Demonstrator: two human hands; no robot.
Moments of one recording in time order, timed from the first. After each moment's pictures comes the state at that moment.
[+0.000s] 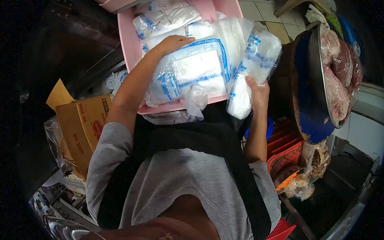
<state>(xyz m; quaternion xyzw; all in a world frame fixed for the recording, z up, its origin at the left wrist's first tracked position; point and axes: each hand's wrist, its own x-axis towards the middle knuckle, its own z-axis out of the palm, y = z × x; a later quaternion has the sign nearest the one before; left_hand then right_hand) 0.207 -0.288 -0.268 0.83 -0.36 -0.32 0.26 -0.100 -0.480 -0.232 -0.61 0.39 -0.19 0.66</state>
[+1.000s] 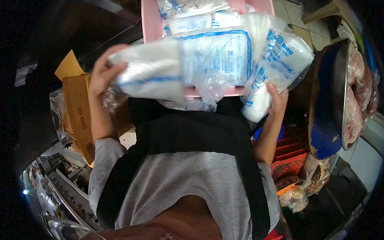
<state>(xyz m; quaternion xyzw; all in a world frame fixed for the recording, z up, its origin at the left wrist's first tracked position) 0.113 -0.073 -0.102 0.75 -0.19 -0.25 0.58 -0.113 -0.481 -0.238 -0.58 0.28 -0.20 0.74</state>
